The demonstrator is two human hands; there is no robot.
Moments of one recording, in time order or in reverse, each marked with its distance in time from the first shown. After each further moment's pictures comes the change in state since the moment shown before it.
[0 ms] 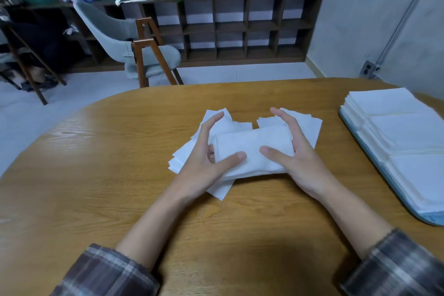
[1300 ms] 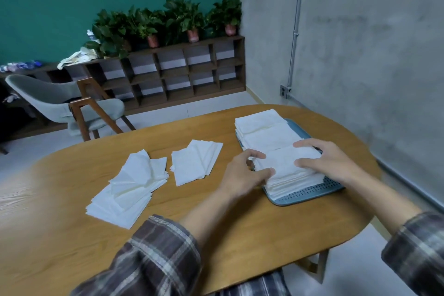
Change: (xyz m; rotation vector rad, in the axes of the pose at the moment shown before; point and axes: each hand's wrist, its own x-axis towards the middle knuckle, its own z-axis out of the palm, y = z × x) left_hand 0.042 0.070 0.280 0.252 -0.216 0.005; right_hand -0.115 0.020 -0.294 -0.299 0.284 0.307
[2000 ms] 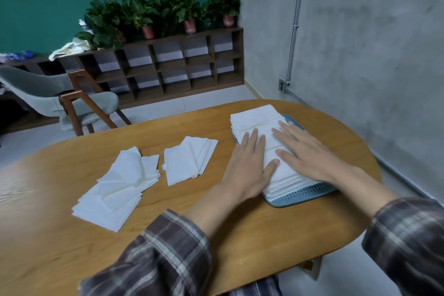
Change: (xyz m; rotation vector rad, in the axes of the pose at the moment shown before) left_hand 0.030 -0.002 0.021 0.781 -0.069 0.245; right_hand 0.027 -0.006 0.016 -0.742 -0.156 -0.310
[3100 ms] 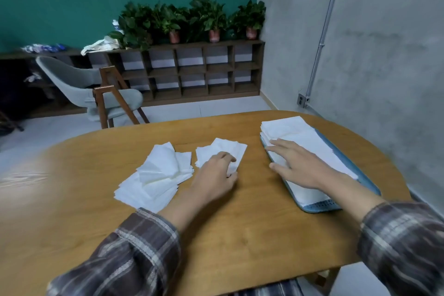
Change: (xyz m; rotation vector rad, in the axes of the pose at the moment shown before) left_hand -0.070 -0.130 -0.042 -0.032 0.108 -0.165; right_hand 0.028 -0.097 0.009 -0.009 -0.040 -0.063
